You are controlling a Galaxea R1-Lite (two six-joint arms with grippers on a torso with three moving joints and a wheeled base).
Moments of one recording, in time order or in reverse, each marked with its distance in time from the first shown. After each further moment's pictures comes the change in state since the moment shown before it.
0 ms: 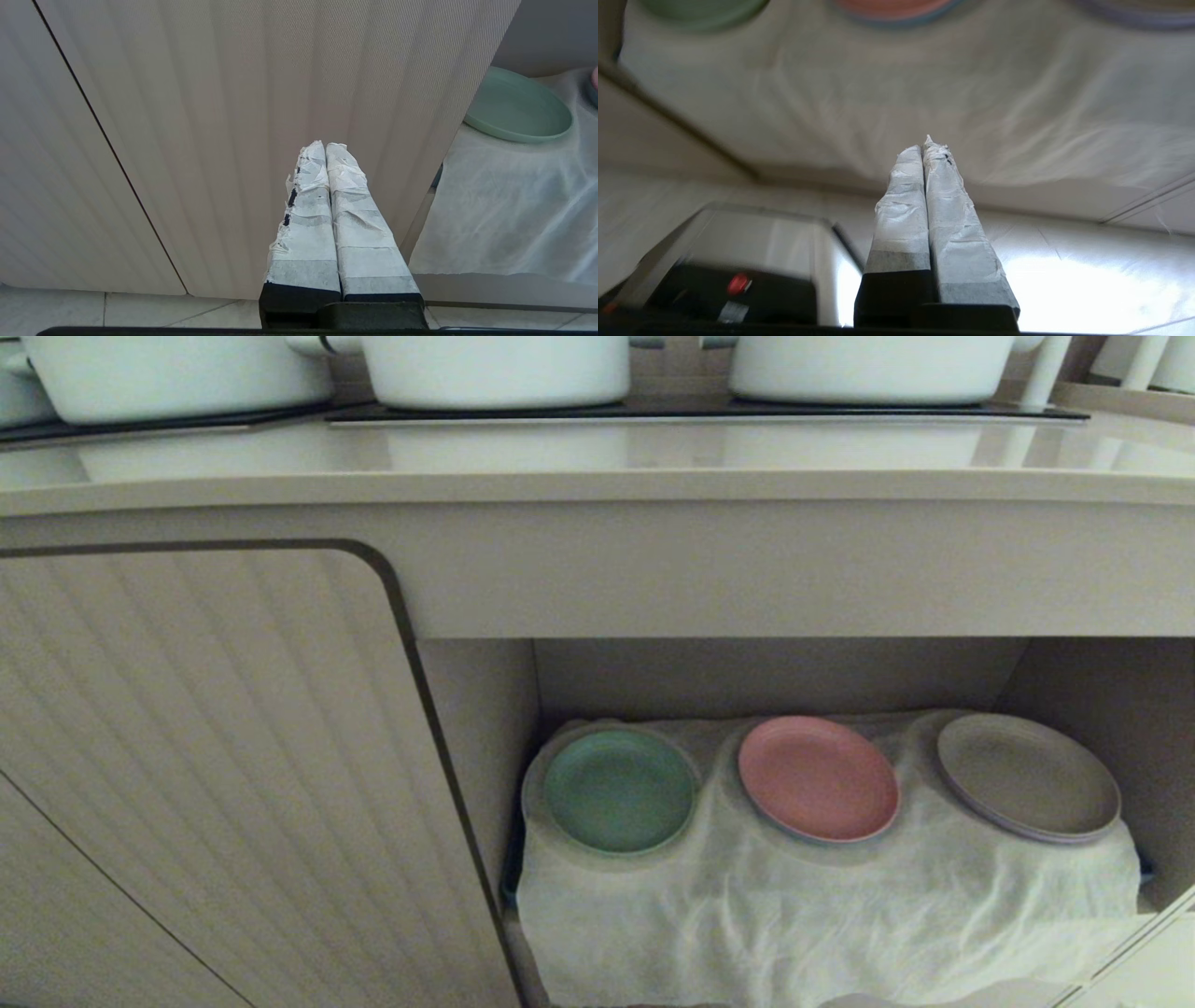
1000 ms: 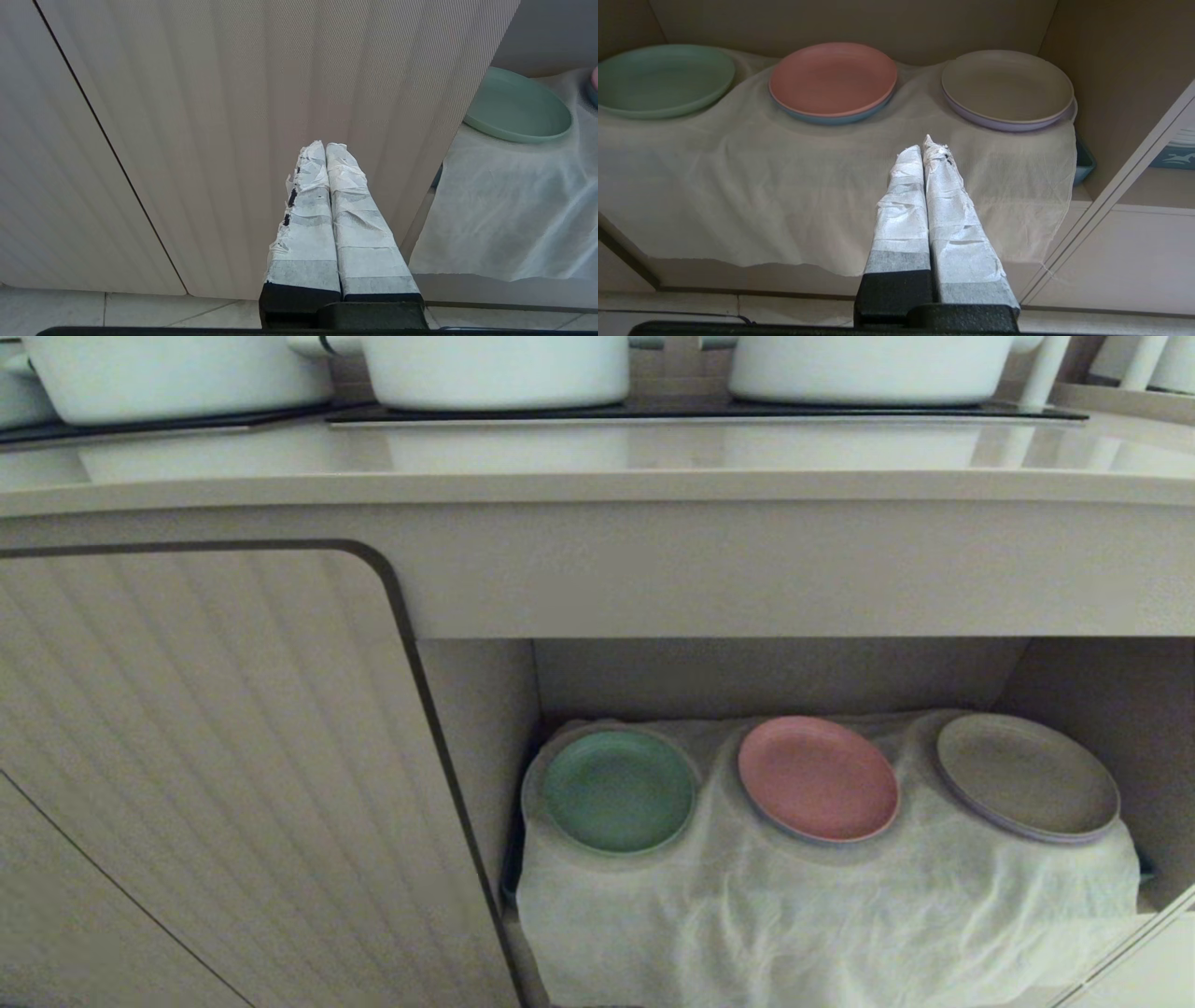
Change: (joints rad) left arm 0.000 0.000 0.000 0.000 0.000 0.000; right arm -0.032 -0.579 0.005 0.185 -0.161 -0.118
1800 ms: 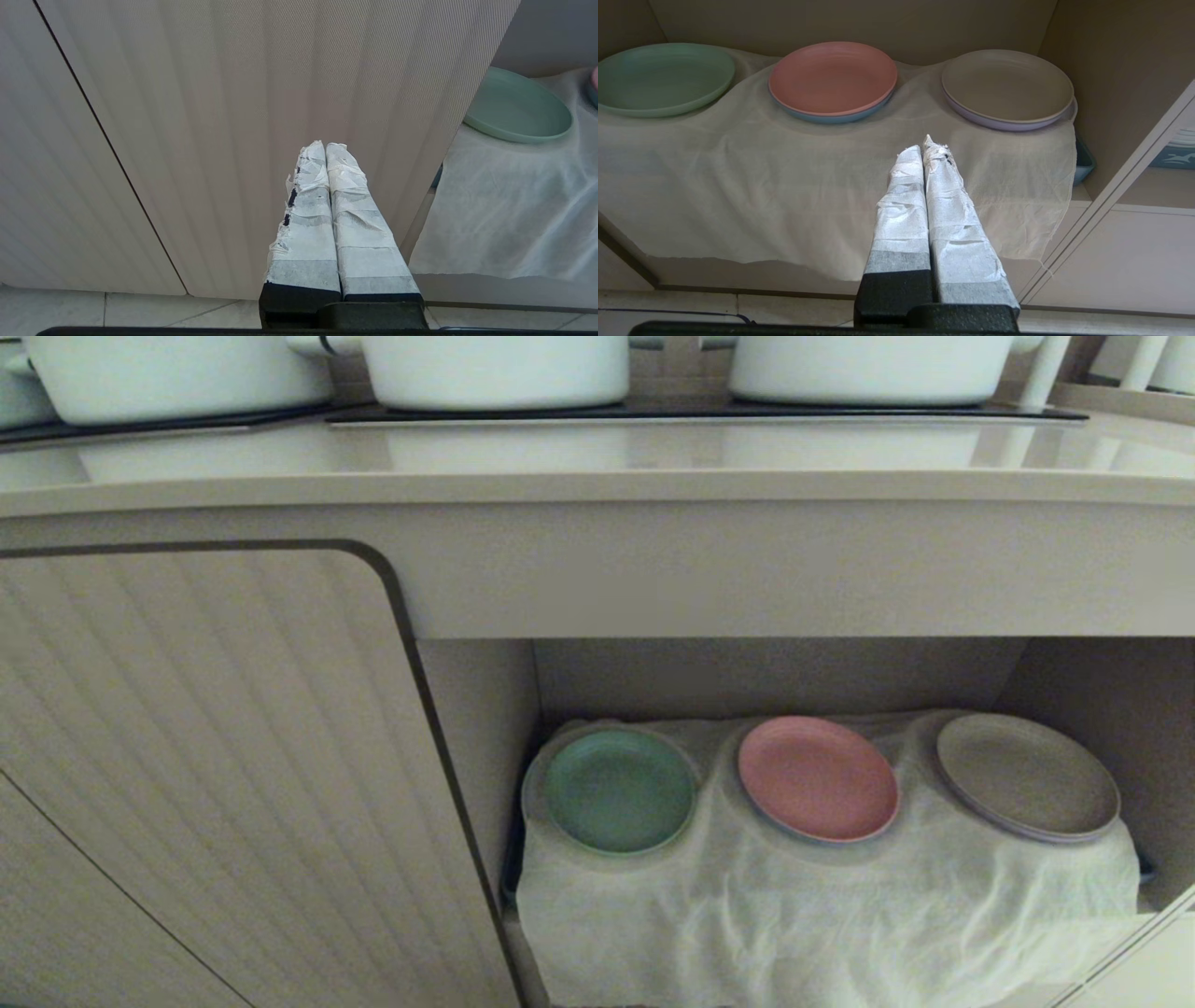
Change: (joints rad) left arm 0.000 0.000 0.000 0.000 0.000 0.000; right arm 0.000 -0.008 -0.001 0.004 0.000 -0.003
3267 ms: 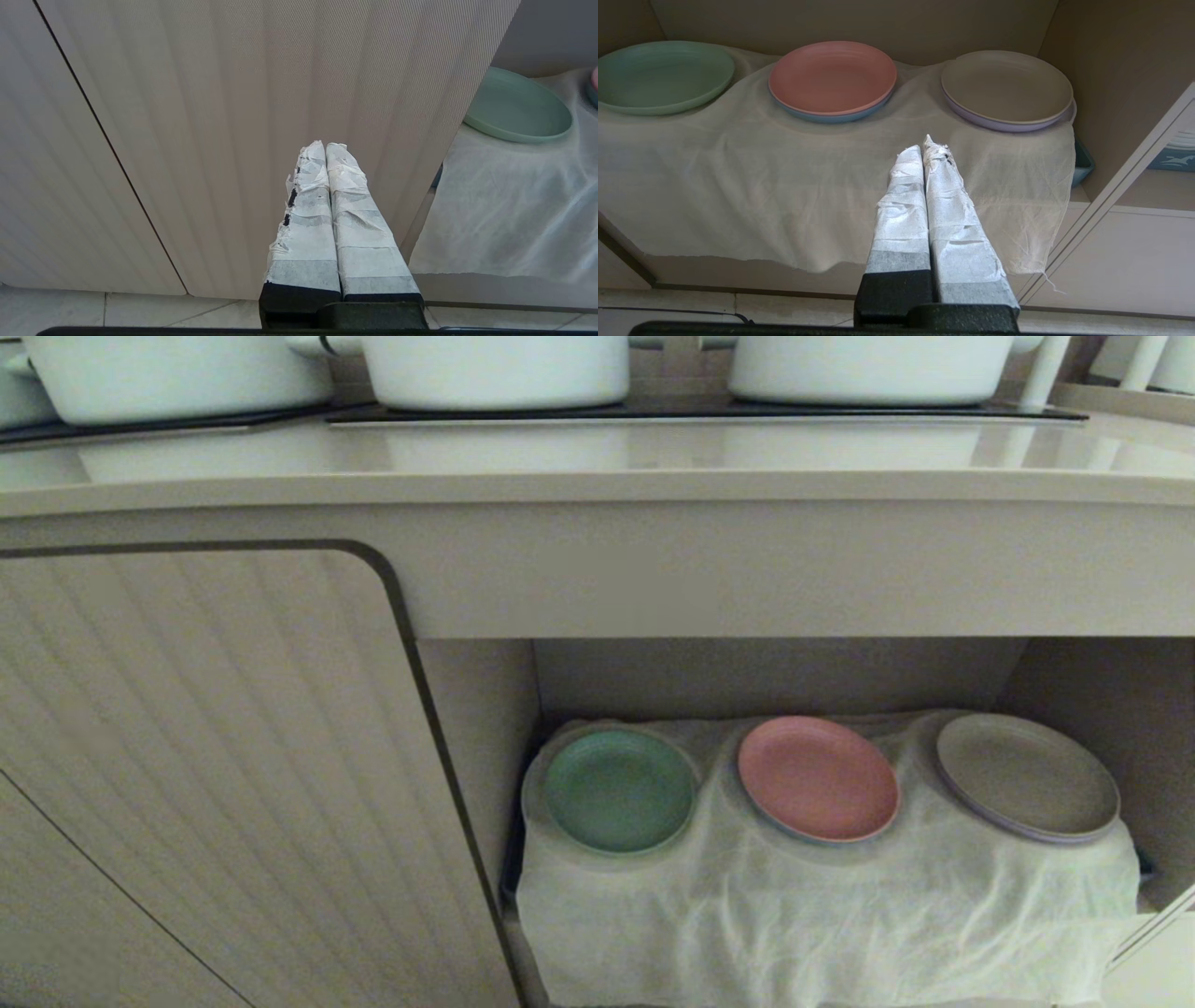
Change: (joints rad) left arm 0.000 0.000 0.000 0.000 0.000 0.000; right arm 0.001 0.001 0.000 0.000 0.002 -0.009
